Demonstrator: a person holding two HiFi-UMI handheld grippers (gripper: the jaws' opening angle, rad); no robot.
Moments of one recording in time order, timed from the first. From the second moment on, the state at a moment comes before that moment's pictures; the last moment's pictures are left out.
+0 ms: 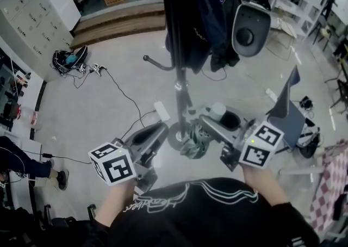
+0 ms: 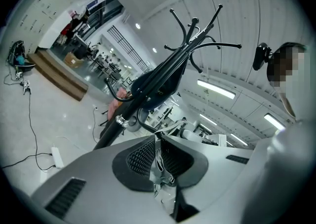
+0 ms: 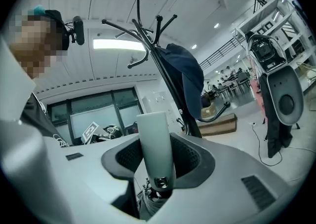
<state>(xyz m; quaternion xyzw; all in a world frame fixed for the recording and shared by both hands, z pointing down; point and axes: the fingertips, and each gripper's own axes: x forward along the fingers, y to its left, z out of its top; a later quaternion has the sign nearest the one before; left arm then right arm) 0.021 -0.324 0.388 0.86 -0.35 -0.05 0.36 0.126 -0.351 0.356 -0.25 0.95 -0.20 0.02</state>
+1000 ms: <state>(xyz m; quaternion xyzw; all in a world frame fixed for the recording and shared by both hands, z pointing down) 0.040 -0.342 0.417 0.85 -0.35 -0.04 0.39 0.147 -0.388 0.436 -0.27 0.93 -0.24 -0.03</state>
